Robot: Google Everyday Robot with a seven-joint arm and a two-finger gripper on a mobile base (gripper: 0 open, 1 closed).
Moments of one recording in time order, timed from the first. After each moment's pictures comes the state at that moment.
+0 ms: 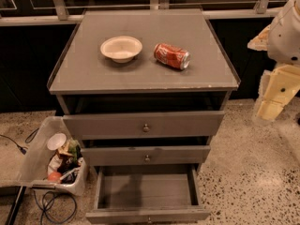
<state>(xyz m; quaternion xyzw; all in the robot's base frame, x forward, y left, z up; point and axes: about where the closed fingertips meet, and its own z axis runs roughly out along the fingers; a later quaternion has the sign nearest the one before) 0.438 -0.217 0.976 -0.60 0.78 -0.03 0.16</state>
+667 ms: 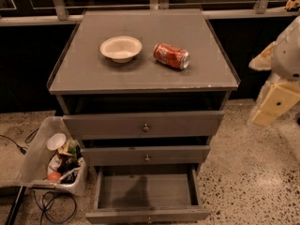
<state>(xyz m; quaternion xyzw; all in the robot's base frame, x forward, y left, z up) 0.433 -0.224 0.954 -0.58 0.79 -0.02 0.18</state>
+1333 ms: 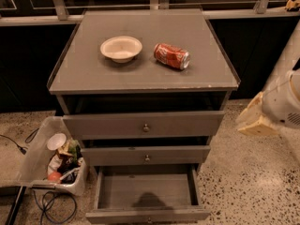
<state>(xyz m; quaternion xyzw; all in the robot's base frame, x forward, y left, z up) 0.423 -0.231 0.871 -0.56 0.80 0.03 0.22</state>
